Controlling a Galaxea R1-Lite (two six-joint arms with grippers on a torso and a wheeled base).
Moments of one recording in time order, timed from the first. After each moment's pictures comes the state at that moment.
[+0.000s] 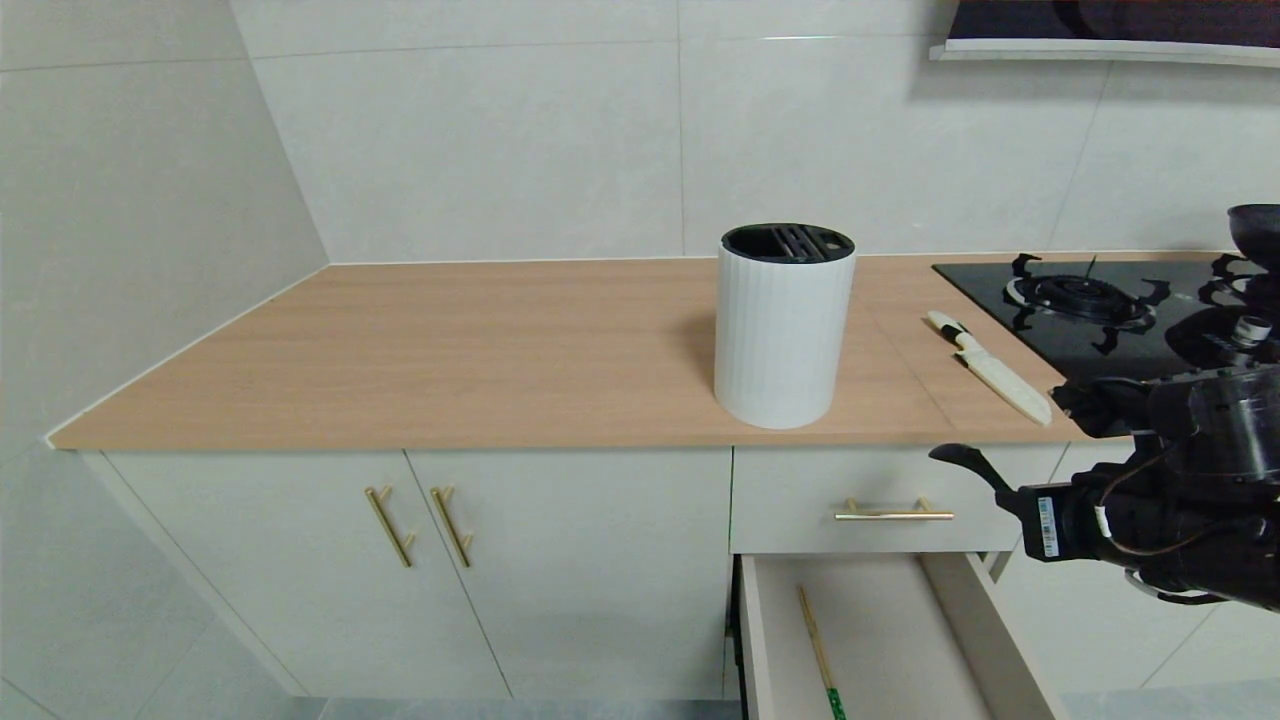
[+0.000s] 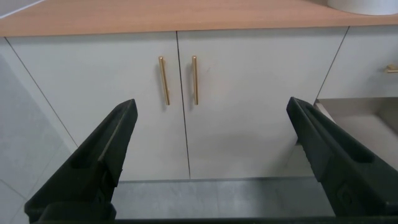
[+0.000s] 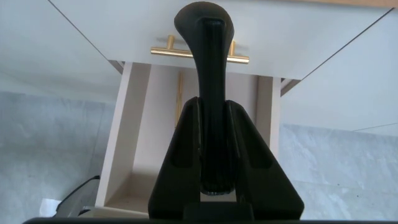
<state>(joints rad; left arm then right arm) 0.00 0.00 0.00 0.00 -0.03 0.00 0.30 1.54 -0.61 -0.35 -0.17 0.12</state>
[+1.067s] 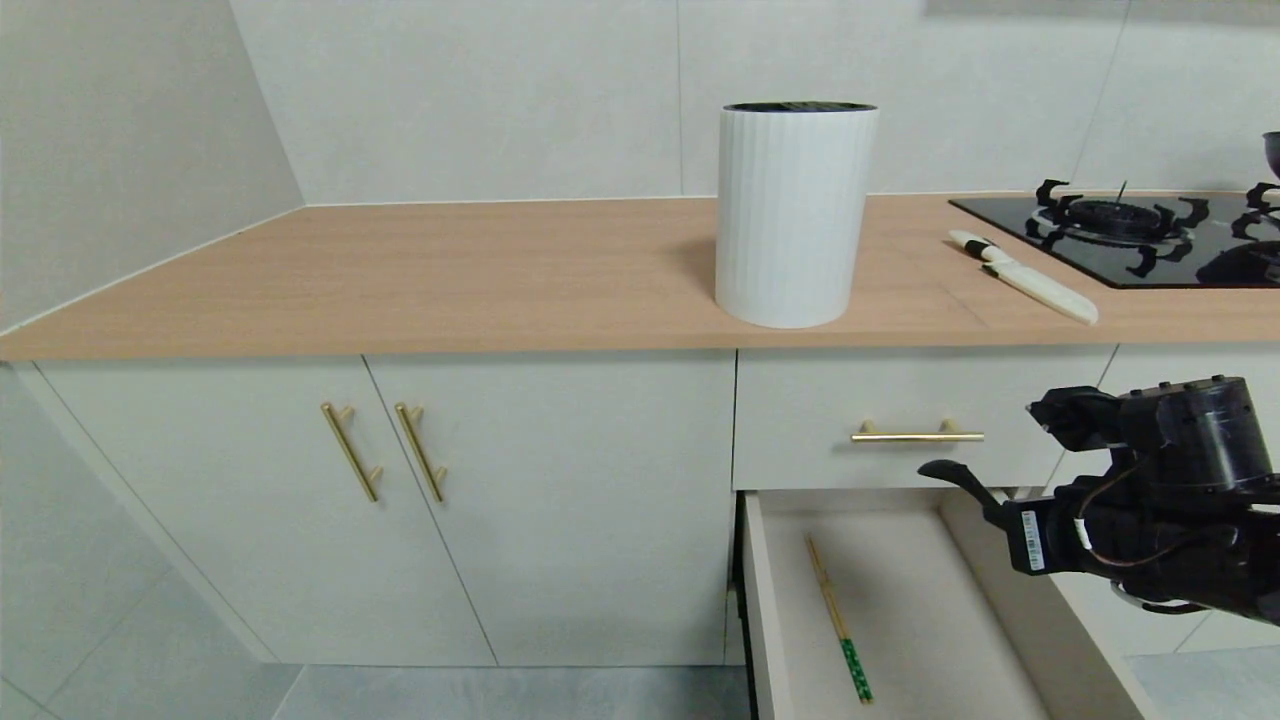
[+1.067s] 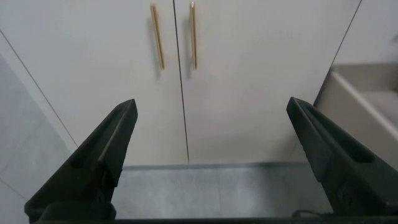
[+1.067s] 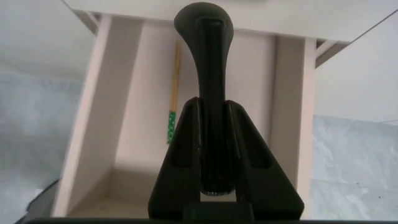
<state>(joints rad) 0.00 0.00 0.00 0.00 -0.03 0.00 0.32 1.58 -0.61 -0.35 -0.17 0.11</state>
